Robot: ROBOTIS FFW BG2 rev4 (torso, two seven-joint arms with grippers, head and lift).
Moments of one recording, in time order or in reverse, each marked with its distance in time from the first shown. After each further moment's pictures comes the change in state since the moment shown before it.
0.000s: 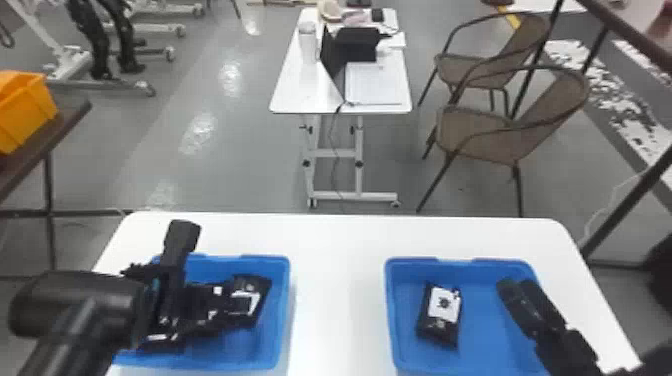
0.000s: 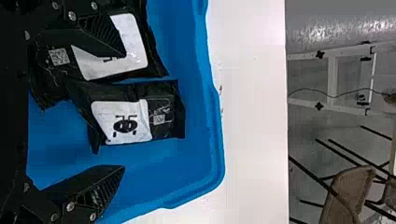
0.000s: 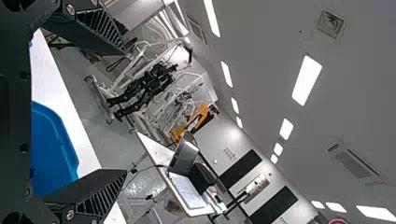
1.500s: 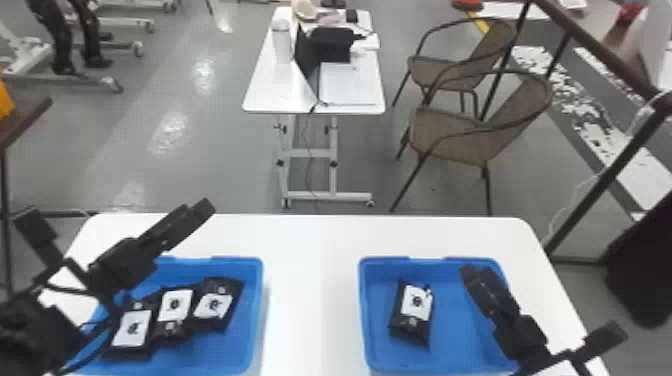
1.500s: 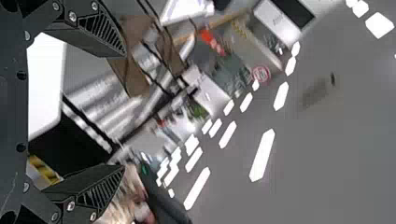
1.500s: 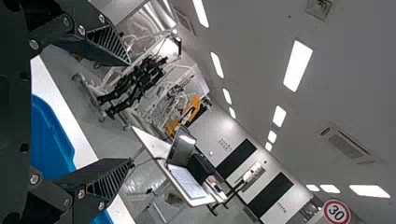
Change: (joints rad) left arm 0.285 0.004 0.230 -0.234 0.782 -0.571 -0.163; right arm -0.114 0.000 -0.012 0.188 0.009 -0.072 -0.006
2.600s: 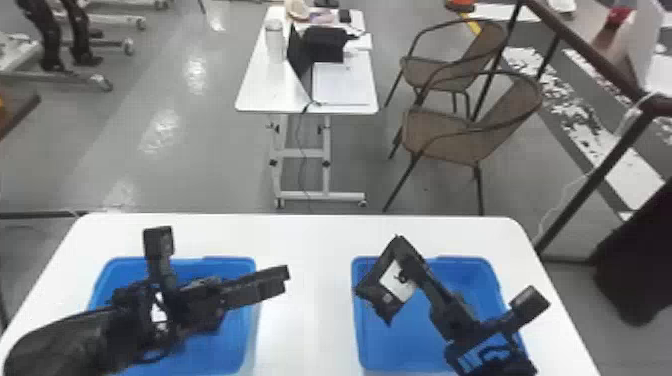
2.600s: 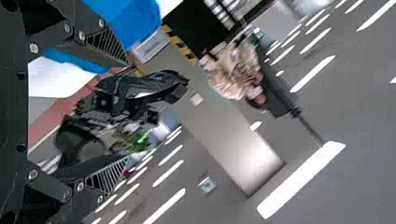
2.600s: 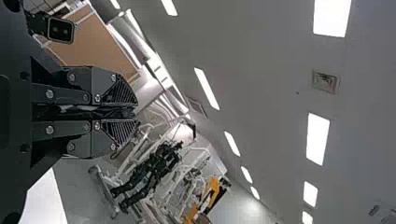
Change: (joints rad) left arm -0.408 -0.019 -0.391 0.711 -0.236 -0.013 -0.822; right arm -0.039 0.000 0.246 -0.018 -0.146 0.084 0.164
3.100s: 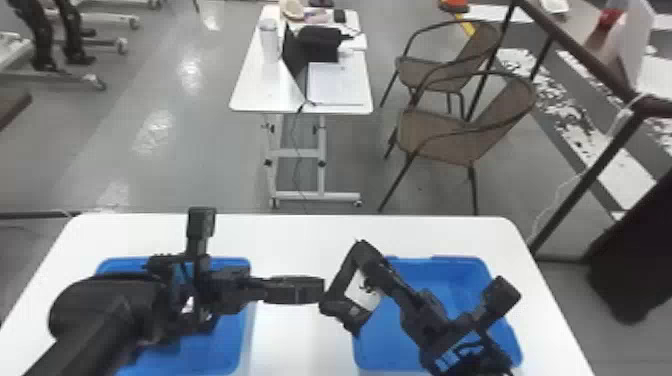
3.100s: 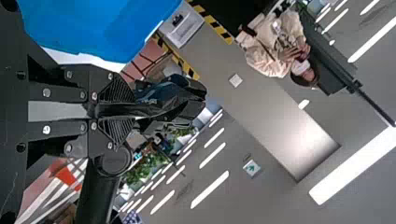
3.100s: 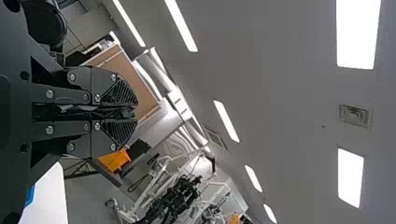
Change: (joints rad) left arm -0.154 -0.075 -0.108 0.137 -0.223 -0.051 -0.139; right arm 0.070 0.000 0.111 -0.165 0.021 0.053 0.032
